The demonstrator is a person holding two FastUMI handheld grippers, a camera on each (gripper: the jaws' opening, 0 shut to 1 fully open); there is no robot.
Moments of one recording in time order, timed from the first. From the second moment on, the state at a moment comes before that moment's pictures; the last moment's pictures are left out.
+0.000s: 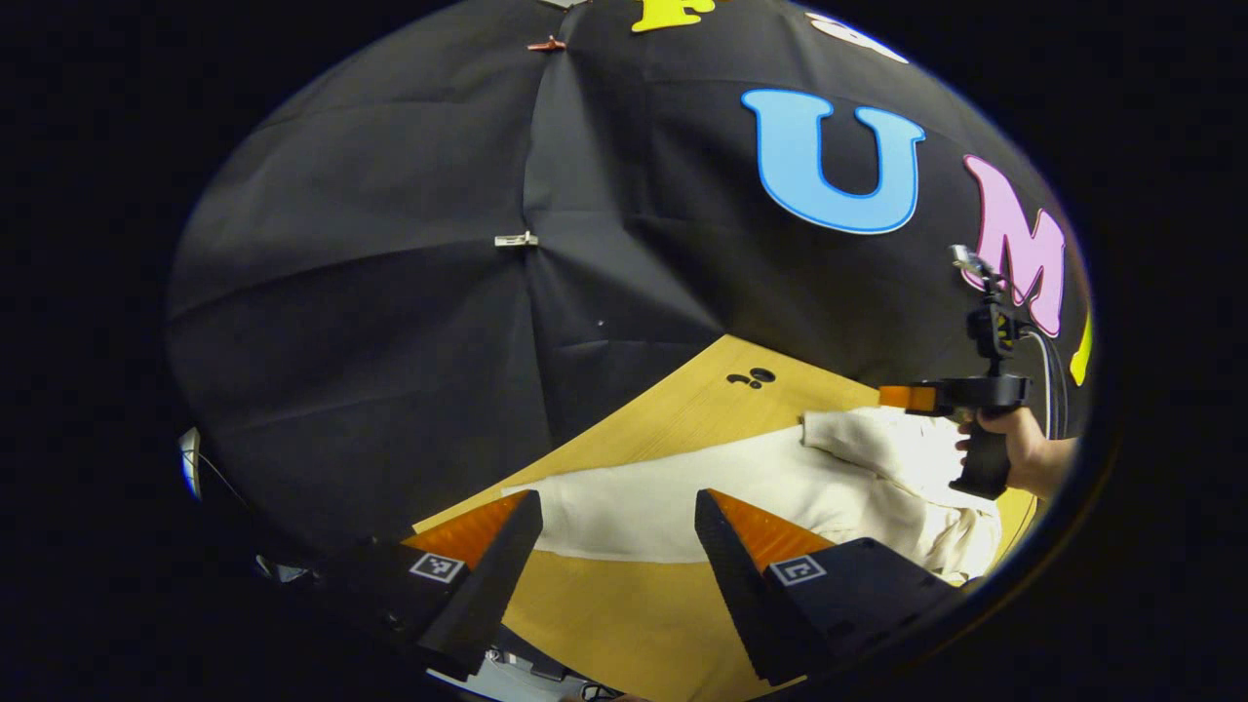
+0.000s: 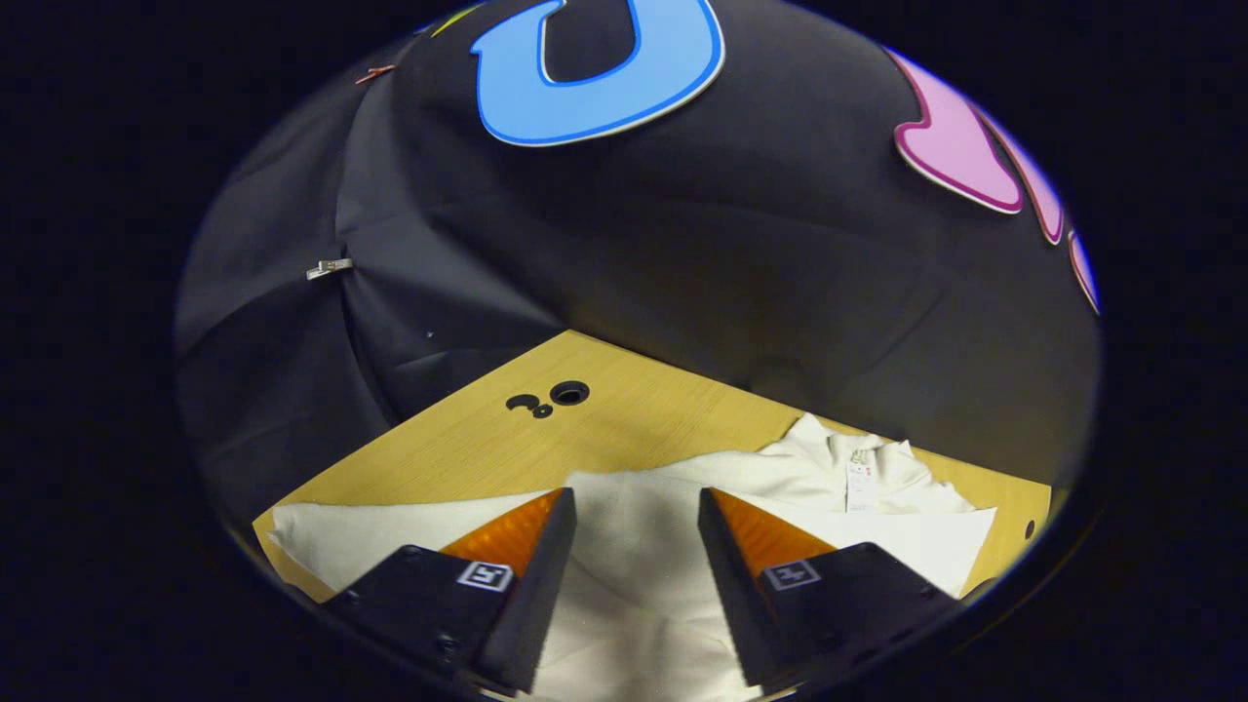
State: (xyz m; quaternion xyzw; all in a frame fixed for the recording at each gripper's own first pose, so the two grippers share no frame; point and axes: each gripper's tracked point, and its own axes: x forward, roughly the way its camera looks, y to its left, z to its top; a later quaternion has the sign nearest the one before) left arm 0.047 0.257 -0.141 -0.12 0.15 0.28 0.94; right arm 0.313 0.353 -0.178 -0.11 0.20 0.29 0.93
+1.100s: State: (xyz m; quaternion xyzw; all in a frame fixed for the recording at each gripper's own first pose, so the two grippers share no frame) left arm 0.087 0.359 -0.297 -0.16 0.28 0.32 0.89; right arm 0.162 -0.058 -0.085 -0.04 0.17 -0.02 0.98
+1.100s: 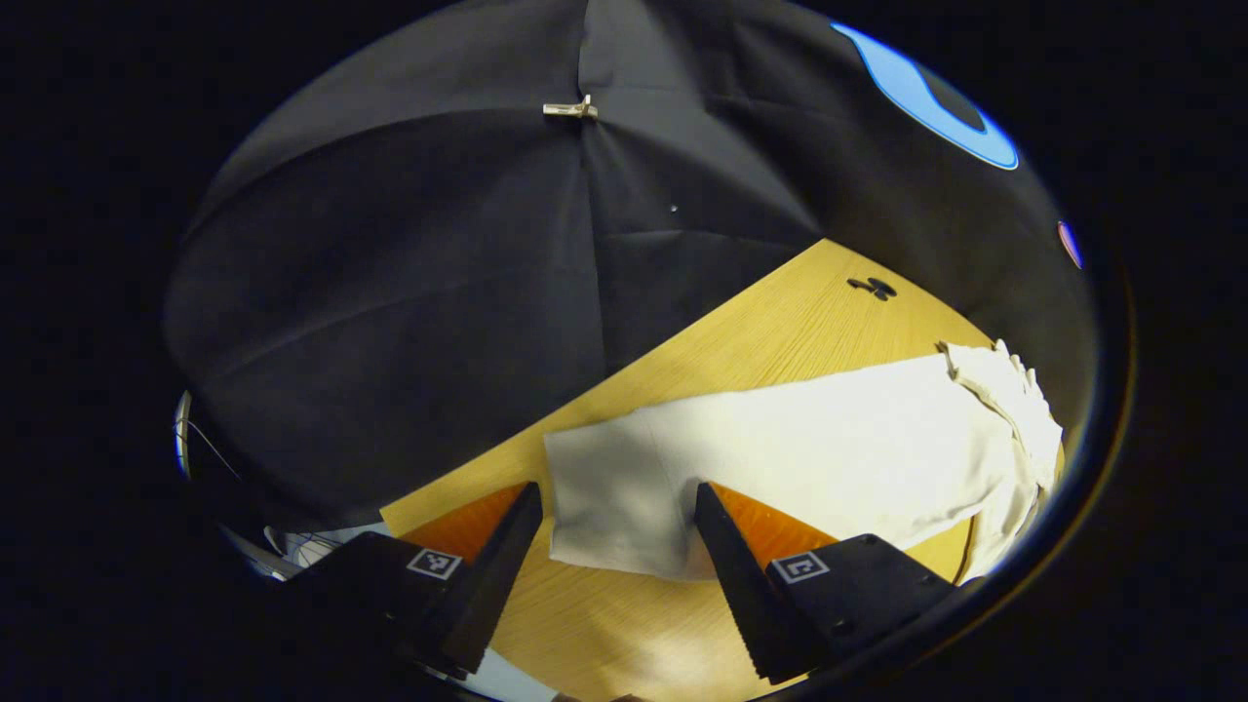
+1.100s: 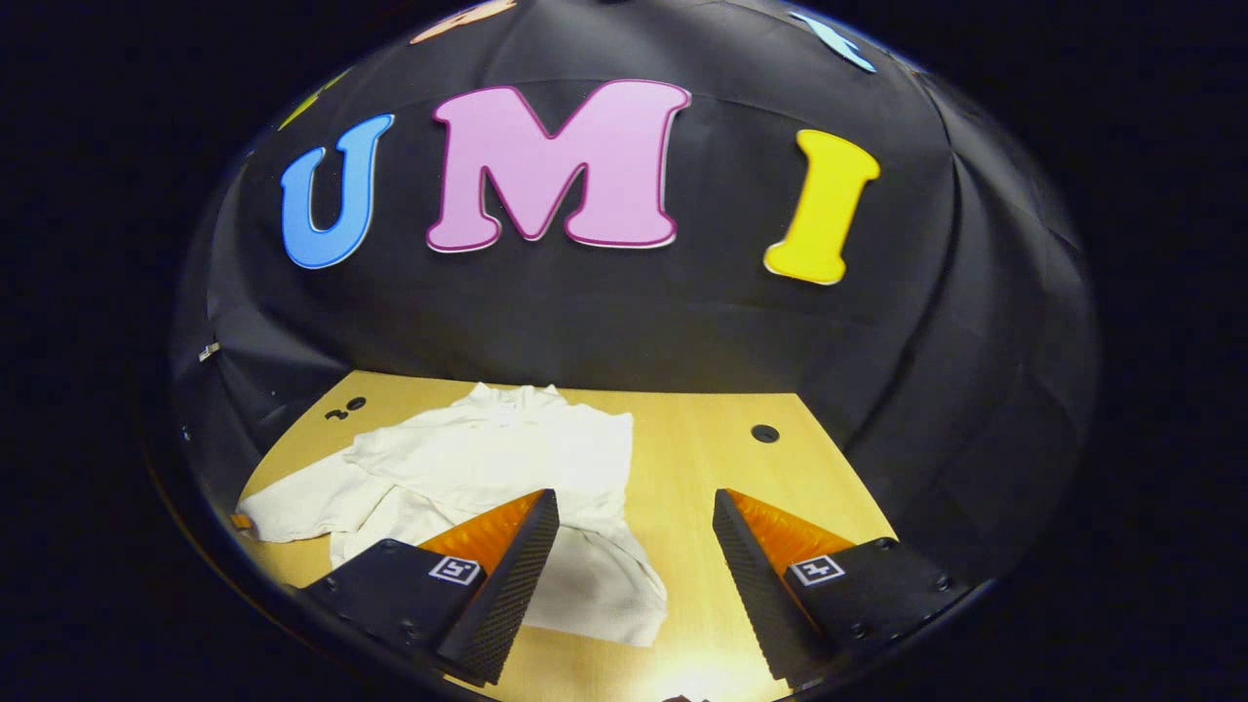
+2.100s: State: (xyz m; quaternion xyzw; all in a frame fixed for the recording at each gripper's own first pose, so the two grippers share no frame) left arm 0.120 0.316 -0.268 -0.19 0.28 0.29 0.90; right arm 0.140 -0.136 -0.117 -0.01 0.19 -0.05 0.98
